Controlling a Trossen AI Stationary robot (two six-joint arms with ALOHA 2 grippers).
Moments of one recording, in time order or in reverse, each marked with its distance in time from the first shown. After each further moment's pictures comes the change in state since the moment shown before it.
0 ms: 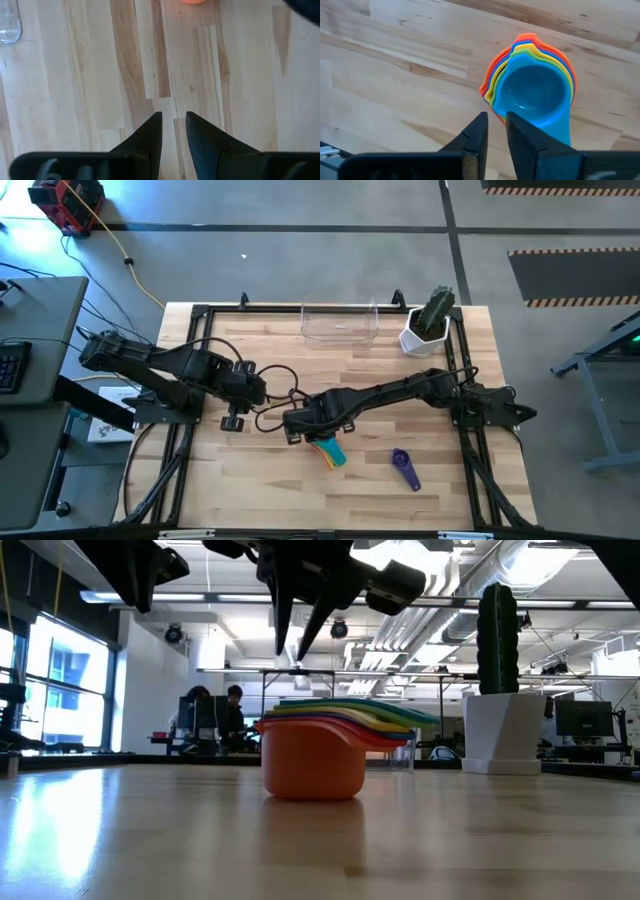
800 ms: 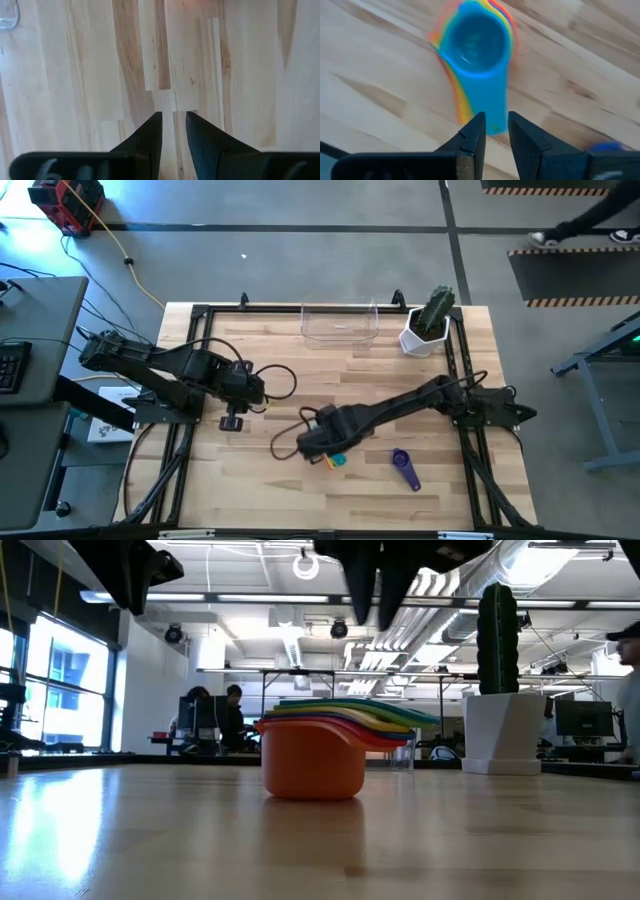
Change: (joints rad) left arm 0.000 0.000 0.000 -0.034 0.000 -0.033; right arm 0.103 -0.046 -0.001 -0.200 0.067 -0.105
